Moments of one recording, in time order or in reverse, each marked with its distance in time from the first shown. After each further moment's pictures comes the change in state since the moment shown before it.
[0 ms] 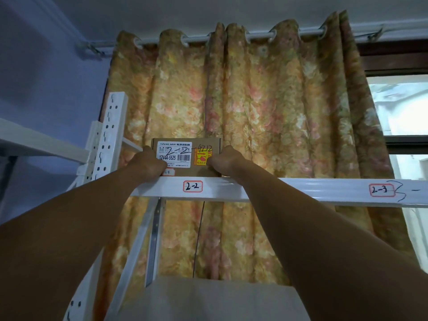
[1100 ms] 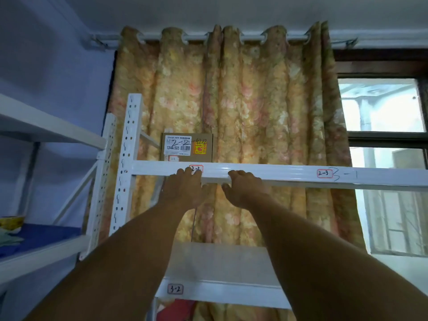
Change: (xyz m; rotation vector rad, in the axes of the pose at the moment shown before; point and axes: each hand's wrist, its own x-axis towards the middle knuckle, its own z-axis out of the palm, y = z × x) left_hand -0.192 0.040 0.015 0.575 -0.050 0.374; right_hand -0.176 0.025 -0.023 -0.815 -0.001 -0.103
